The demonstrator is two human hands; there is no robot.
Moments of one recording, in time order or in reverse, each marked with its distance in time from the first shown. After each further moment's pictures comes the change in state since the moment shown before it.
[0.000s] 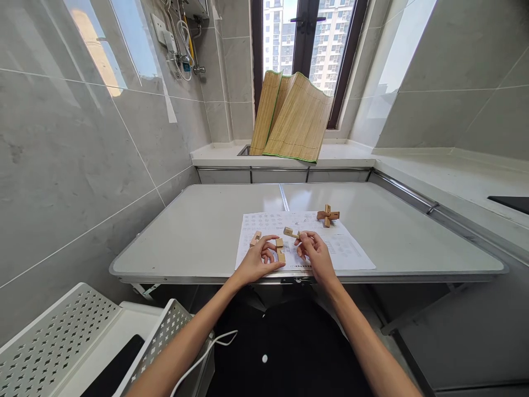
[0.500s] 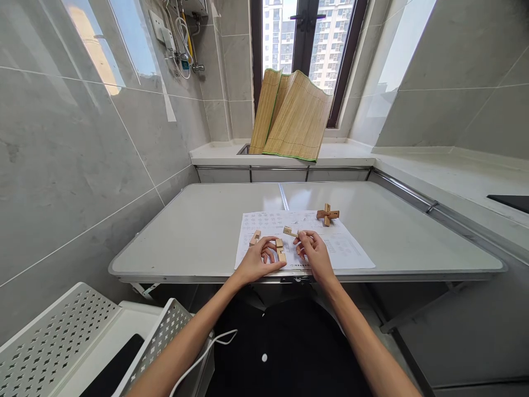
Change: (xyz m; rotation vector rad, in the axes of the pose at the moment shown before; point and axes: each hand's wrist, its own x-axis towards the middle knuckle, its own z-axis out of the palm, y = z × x) left_hand -0.001 -0.001 0.003 0.052 0.019 0.027; right_hand 0.003 0.006 0.000 -0.024 0.038 0.019
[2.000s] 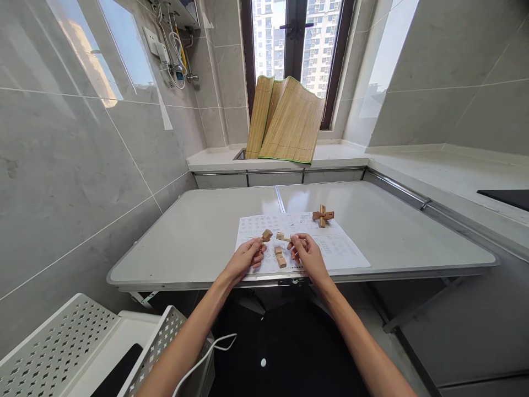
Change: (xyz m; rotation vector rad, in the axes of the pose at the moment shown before) left_hand 0.010 0.013 -0.021 -0.569 -0.012 -0.269; right_hand -0.001 -0.002 0.001 -0.061 -0.050 0.010
